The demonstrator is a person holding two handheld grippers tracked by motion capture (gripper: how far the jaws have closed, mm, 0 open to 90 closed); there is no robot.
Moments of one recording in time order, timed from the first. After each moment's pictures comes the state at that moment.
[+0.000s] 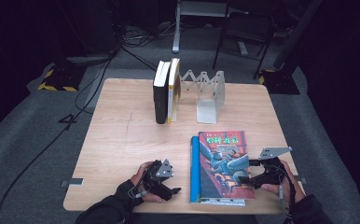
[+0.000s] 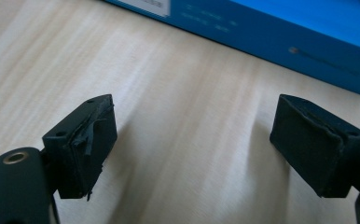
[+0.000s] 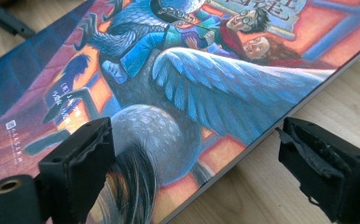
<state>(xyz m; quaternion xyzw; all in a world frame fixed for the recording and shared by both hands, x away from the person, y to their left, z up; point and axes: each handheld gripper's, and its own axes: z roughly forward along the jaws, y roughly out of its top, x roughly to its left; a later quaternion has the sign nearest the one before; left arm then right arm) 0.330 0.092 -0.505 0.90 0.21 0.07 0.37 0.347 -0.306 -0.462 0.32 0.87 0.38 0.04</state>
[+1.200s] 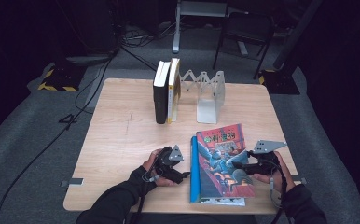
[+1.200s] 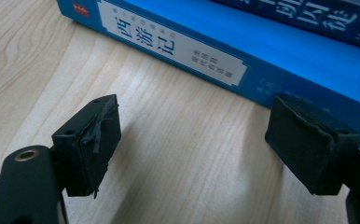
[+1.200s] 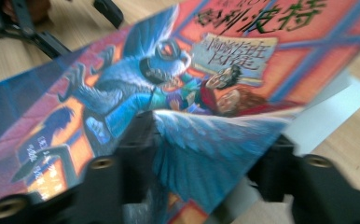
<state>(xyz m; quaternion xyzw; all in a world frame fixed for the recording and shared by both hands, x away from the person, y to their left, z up) 0.373 0.063 -0.504 0.90 0.22 0.08 0.37 0.365 -0.288 -0.449 0.27 0.86 0.41 0.11</state>
